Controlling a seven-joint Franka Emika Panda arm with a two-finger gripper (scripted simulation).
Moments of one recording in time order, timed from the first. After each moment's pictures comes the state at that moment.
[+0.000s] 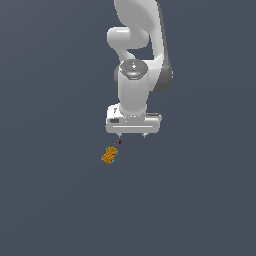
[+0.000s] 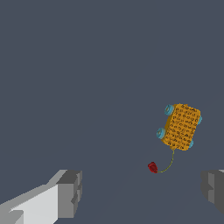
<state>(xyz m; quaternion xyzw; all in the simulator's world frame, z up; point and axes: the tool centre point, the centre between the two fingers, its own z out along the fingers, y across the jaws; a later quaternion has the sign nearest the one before) -0.010 0.017 0.165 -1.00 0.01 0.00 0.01</state>
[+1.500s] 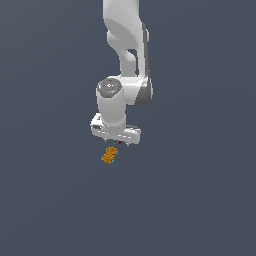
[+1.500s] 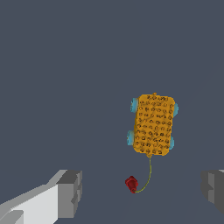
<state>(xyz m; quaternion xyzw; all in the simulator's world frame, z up) -0.014 -0.049 0.109 -0.99 0.12 0.00 0.01</state>
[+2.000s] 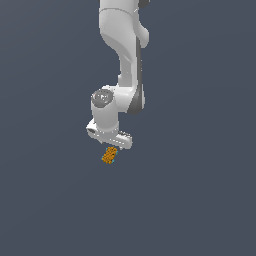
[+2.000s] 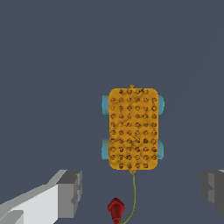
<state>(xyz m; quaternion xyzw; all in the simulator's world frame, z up) -0.022 -0.079 0.067 -0.99 0.17 0.00 0.00</state>
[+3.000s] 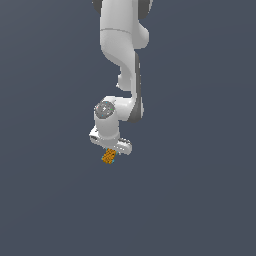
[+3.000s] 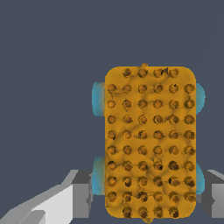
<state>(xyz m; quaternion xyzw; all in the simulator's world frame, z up) -0.023 -0.080 0.016 -0.98 0.17 0.00 0.00</state>
